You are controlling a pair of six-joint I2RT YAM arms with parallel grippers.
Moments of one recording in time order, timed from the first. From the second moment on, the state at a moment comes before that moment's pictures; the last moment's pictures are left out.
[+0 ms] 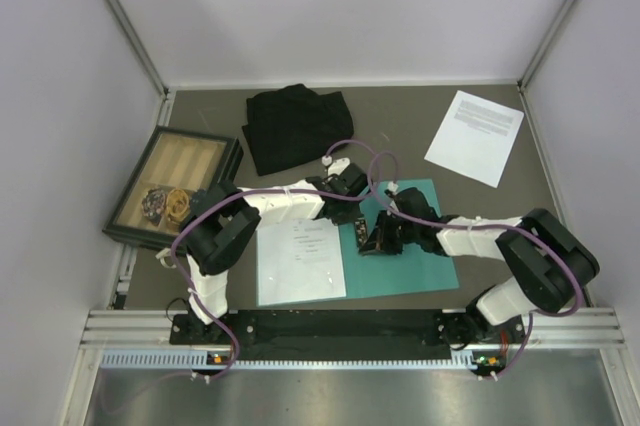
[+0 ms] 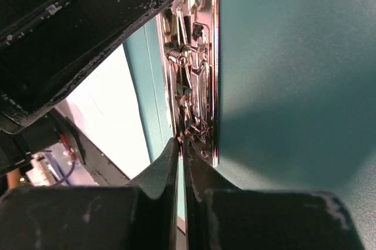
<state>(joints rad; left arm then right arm) -0.88 1.91 1.21 -0.36 -0.18 -0.97 0.63 1.48 0.48 0.15 -0.41 0.86</state>
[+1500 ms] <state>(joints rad) -0.84 1.92 1.23 -0.34 -0.11 -0.70 0.59 1.50 0.55 0.01 -0.36 0.87</state>
